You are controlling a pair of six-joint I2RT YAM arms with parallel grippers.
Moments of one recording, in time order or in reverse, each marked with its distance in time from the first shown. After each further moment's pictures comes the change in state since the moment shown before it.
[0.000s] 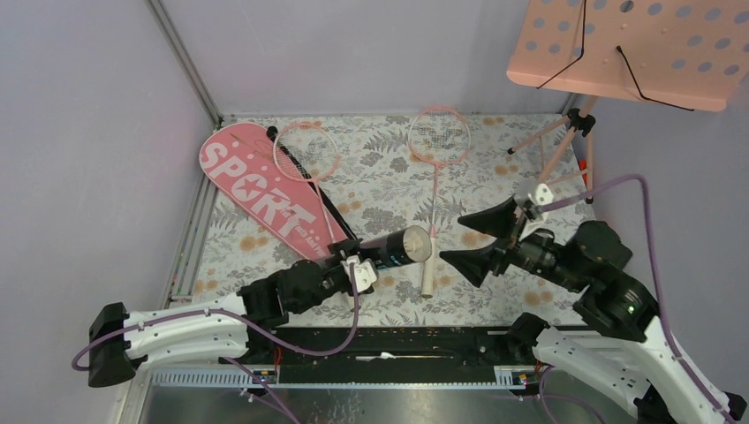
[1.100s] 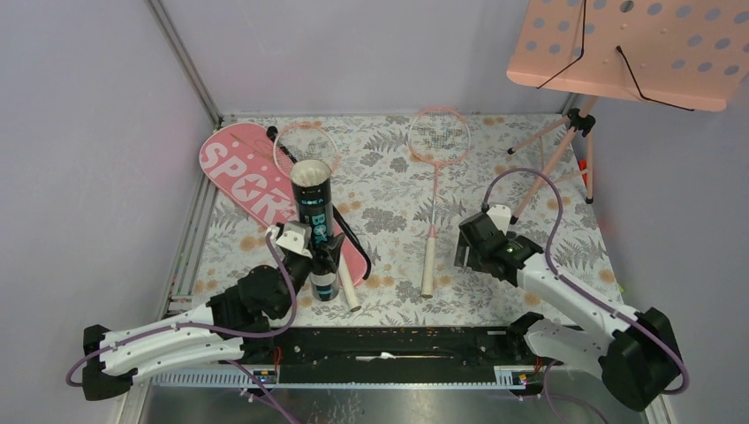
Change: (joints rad) left arm -0.002 -0.283 -0.010 0.003 -0.499 -0.483; right arm -0.181 0.406 -0.391 -0.223 0.732 0.444
